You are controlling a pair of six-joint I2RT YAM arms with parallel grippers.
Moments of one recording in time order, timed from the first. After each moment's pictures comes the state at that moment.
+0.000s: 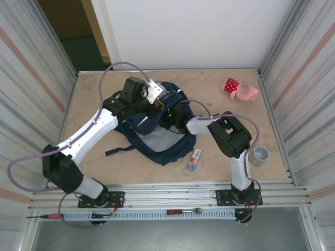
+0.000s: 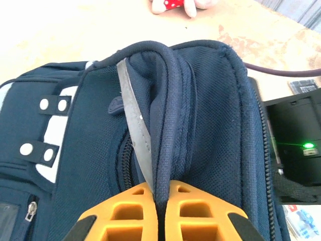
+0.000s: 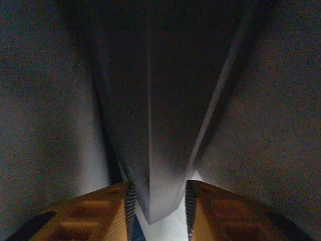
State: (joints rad) left arm -0.57 1.47 1.35 -0.56 0.26 0.16; right arm 0.70 2.03 1.15 0.35 -0.21 1.45
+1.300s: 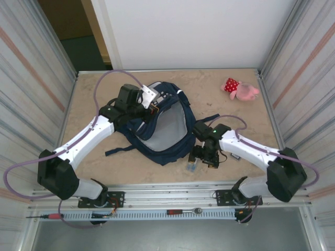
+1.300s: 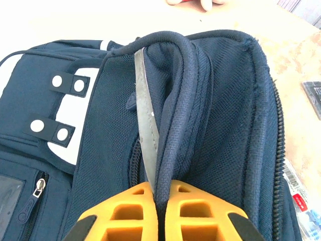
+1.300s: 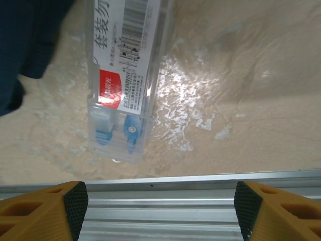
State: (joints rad) left arm -0.53 1.40 1.18 -0.45 0.26 0.10; right arm 0.74 1.36 0.87 -1.03 -0.18 0.95
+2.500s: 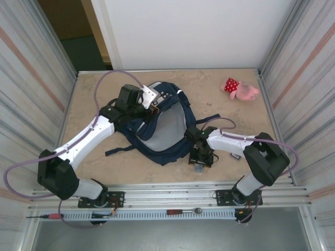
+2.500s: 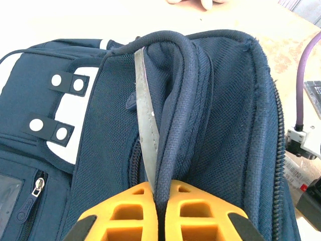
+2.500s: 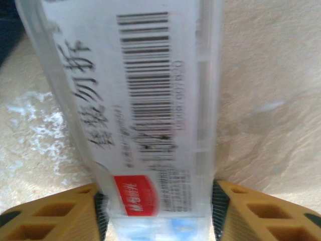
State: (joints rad) left arm -0.53 1.40 1.18 -0.45 0.26 0.10; right arm 0.75 1.56 0.82 -0.86 -0.10 0.92
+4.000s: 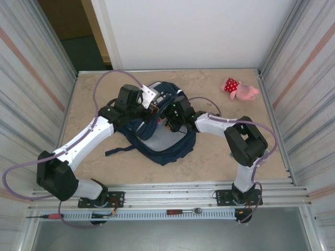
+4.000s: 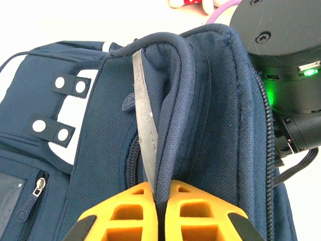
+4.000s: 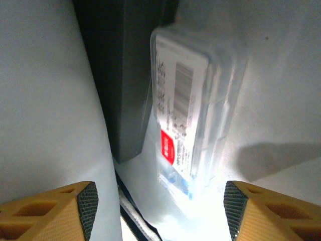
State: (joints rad) left arm -0.54 1.39 1.18 -0.45 0.25 0.08; right arm 0.67 1.85 1.14 -0.02 -0.27 1.35
